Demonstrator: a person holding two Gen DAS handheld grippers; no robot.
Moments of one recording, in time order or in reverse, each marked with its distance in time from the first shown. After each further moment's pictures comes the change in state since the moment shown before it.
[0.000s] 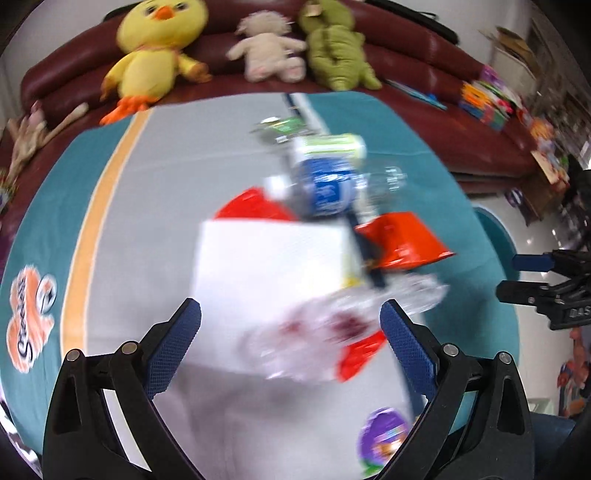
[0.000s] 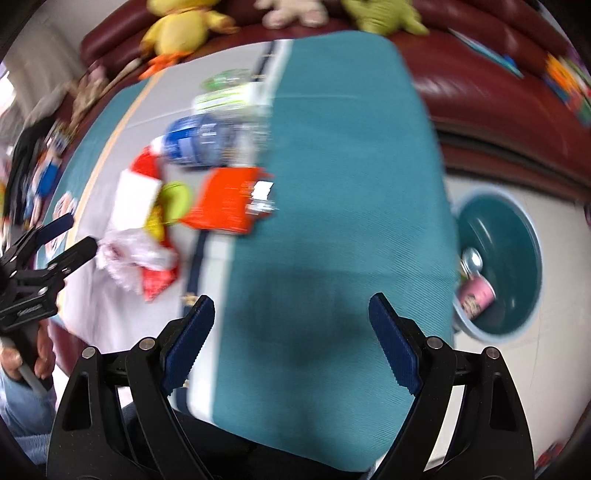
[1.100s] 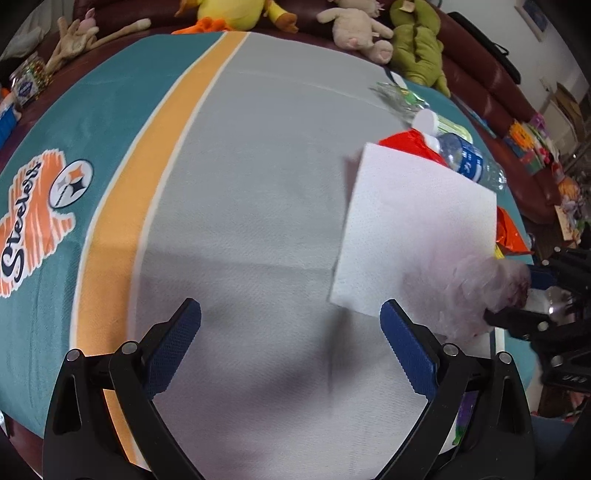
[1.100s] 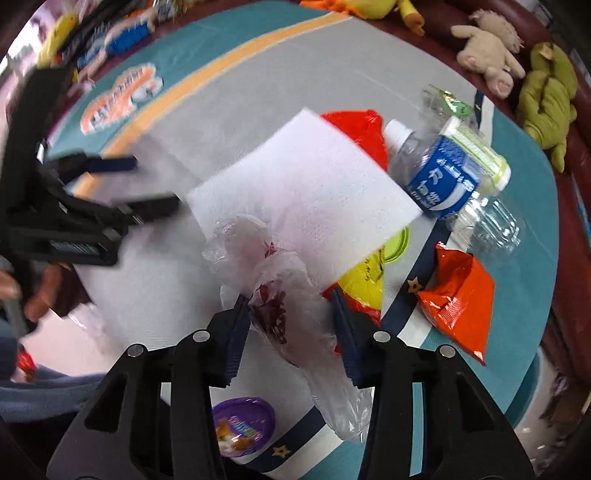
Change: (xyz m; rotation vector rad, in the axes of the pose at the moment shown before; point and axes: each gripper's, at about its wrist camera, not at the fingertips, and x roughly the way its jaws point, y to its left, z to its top) left arm 0.024 0.118 -0.054 -0.225 0.099 -0.025; right arm 0.061 0.185 0.018 -0.516 0.083 0.015
